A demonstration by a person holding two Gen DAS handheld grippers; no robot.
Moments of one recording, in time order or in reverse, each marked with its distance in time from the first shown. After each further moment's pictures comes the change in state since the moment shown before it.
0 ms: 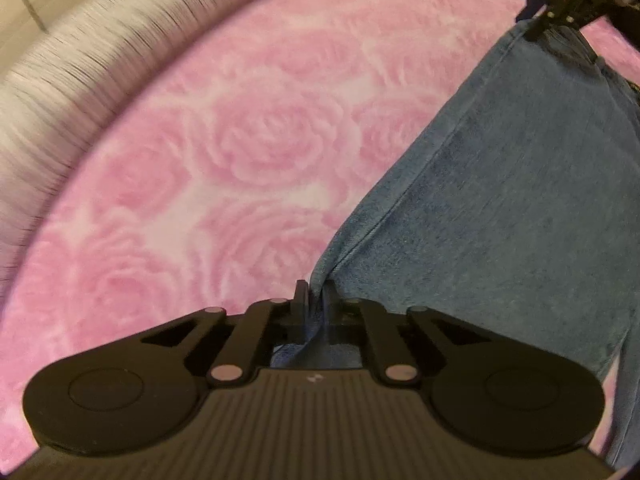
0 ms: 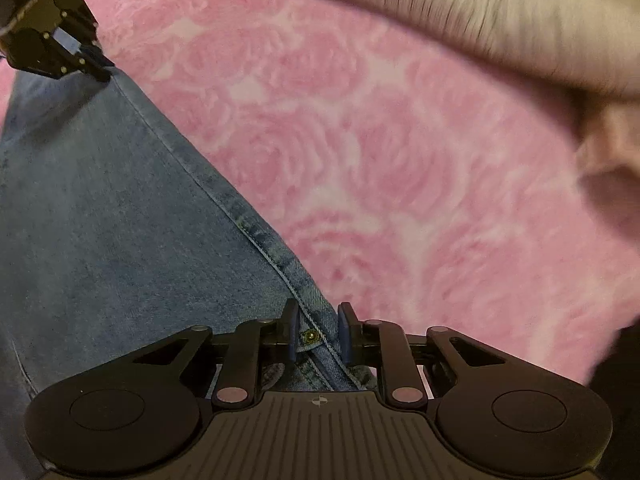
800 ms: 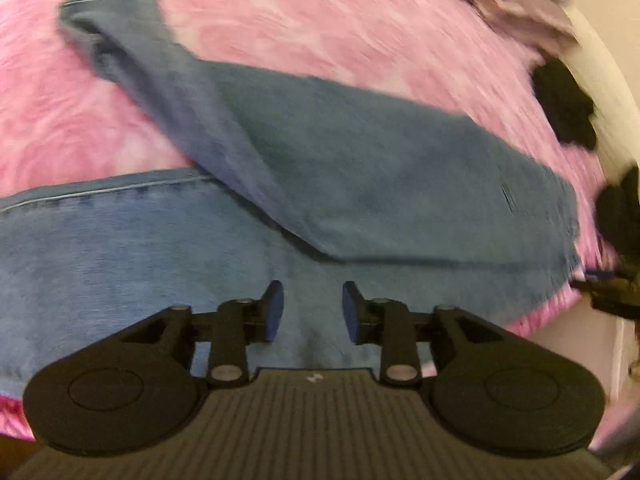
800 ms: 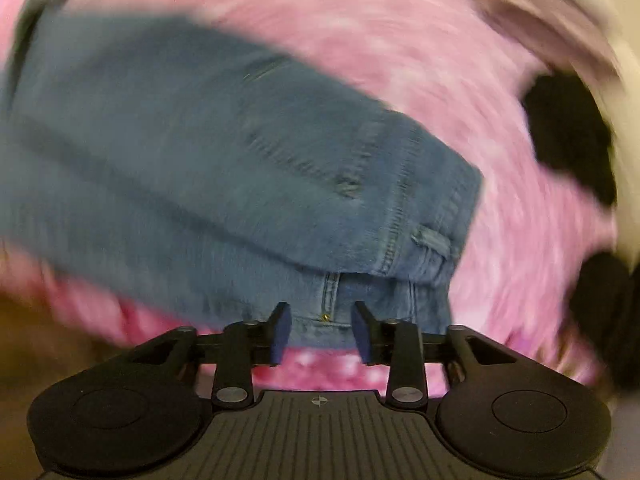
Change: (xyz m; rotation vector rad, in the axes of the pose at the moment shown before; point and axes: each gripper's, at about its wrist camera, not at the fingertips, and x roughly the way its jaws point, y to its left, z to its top) left arm -0.213 -0.160 -0.186 -1.033 0.146 -0.109; right arm -0.153 0.252 -0.172 0.480 0.220 -0.221
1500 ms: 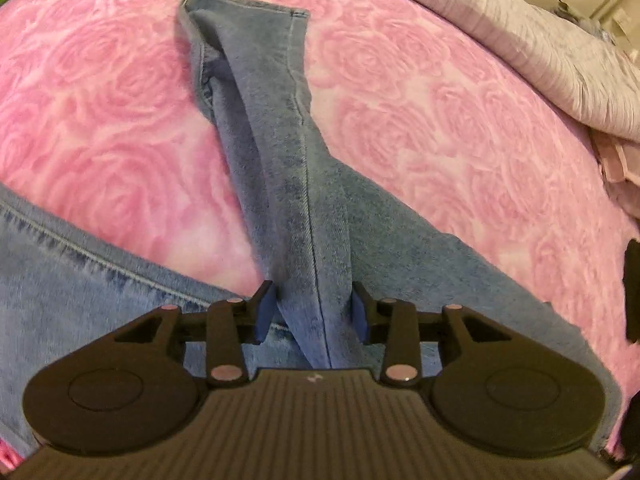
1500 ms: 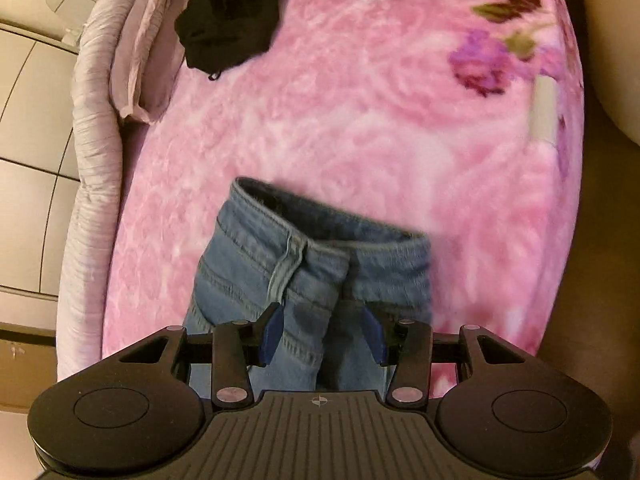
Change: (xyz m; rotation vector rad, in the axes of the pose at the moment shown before) left arm 0.053 0.052 0.064 -0.349 -0.186 0.174; right arm 0.061 -0.156 -0.073 1.381 -0.261 0.416
